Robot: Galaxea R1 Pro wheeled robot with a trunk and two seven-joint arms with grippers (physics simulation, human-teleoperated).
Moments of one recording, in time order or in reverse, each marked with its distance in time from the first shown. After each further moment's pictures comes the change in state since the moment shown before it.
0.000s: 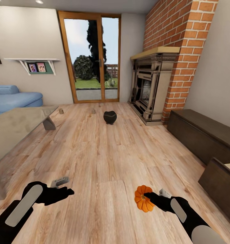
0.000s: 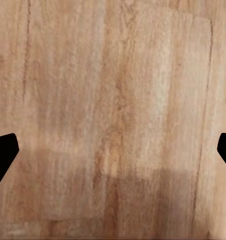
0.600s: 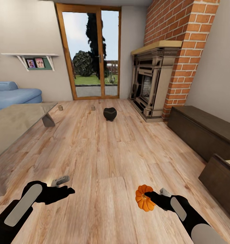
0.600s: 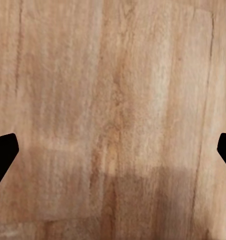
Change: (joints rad) left arm 0.000 0.001 0.004 -0.016 0.018 0.000 -0.002; right arm -0.009 -0.001 0.000 -0.003 -0.001 0.004 -0.034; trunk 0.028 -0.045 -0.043
